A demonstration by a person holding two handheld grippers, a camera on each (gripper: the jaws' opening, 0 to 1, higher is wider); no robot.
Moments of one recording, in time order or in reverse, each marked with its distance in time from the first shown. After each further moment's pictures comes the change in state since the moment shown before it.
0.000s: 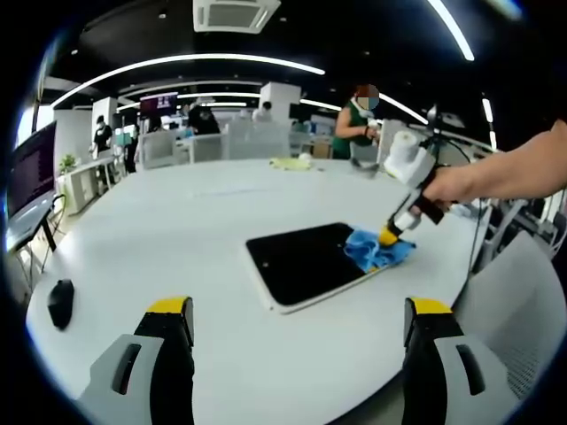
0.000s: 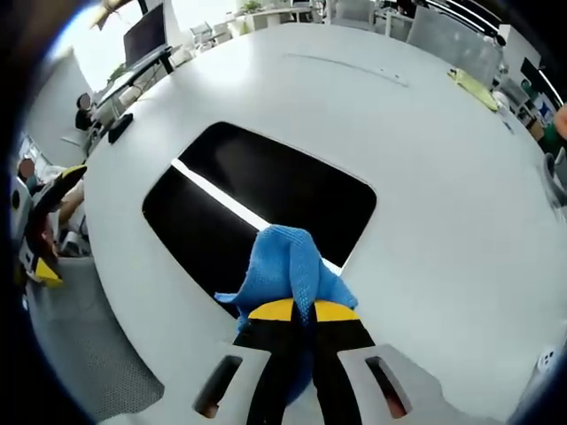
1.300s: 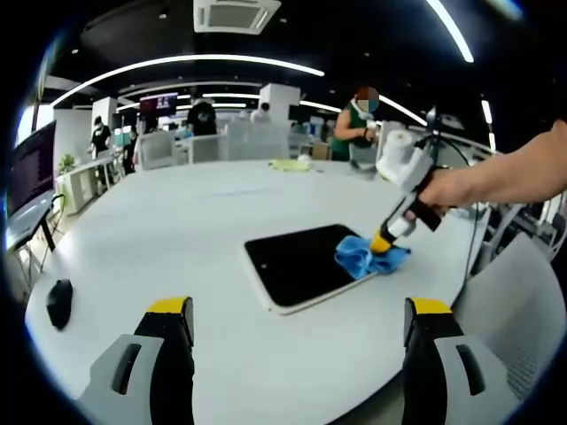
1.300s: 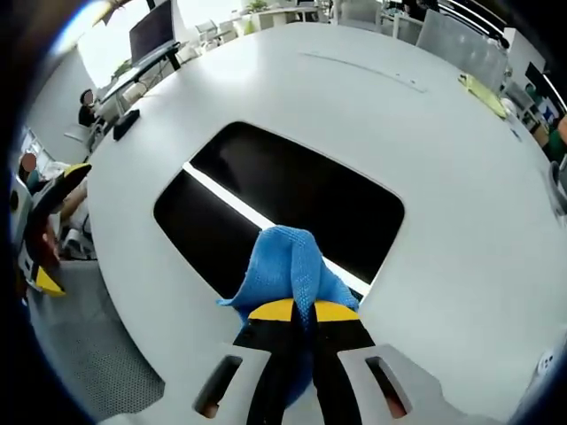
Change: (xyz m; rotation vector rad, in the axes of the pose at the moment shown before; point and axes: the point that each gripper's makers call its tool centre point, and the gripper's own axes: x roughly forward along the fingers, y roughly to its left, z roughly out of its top) left arm 0.000 -0.001 0.001 -0.005 -0.008 -0.008; right arm 0.005 0.027 0.010 -0.024 -0.001 0.008
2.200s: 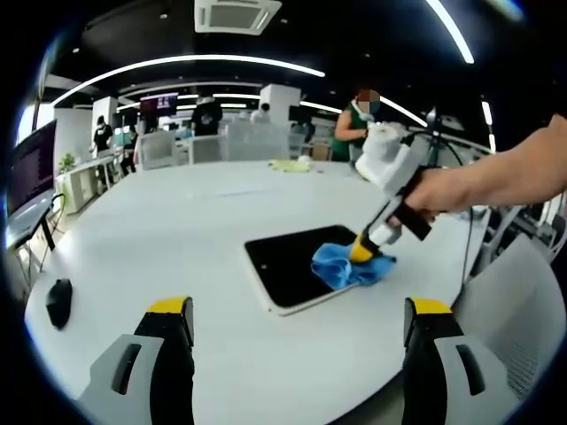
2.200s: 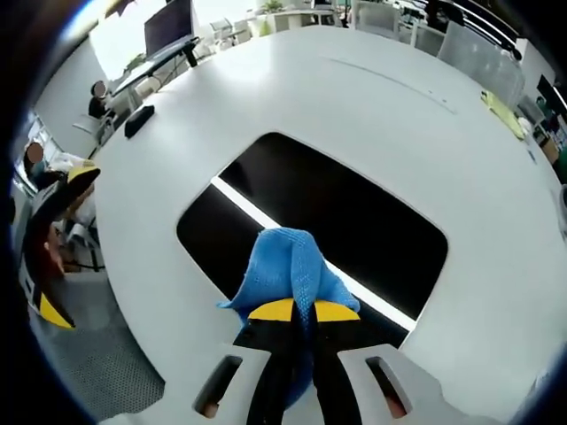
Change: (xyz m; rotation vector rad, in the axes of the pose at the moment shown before) left arm 0.000 0.001 0.000 -0.003 -0.003 0.001; right arm 0.014 0.043 0.029 -0.055 -0.017 0.033
